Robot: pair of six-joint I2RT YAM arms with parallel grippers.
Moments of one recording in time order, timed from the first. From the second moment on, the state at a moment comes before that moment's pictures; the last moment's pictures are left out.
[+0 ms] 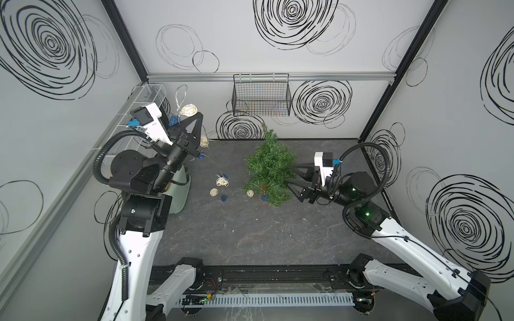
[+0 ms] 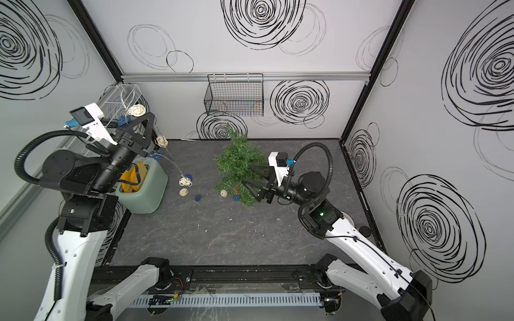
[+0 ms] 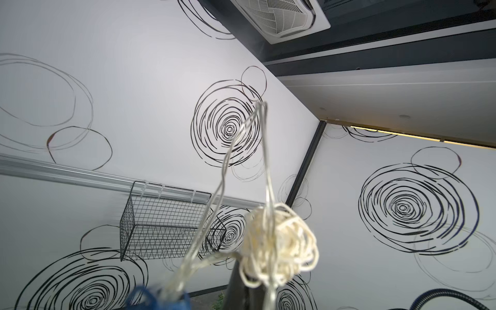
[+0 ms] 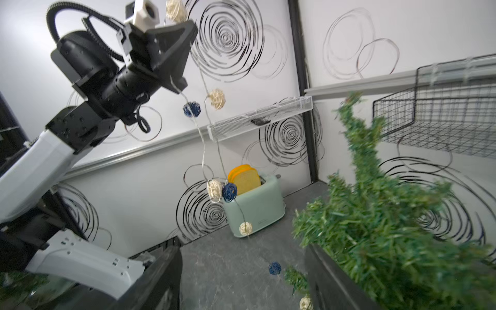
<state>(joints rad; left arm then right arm) -0.08 0.92 1.39 -0.08 0.40 -0.61 0.76 0.94 0.83 0.24 -0.48 0.27</state>
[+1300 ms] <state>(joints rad) -0.15 0.83 1.43 -0.15 0.43 -0.59 1.17 1.88 0.97 0.64 0.01 -0.09</state>
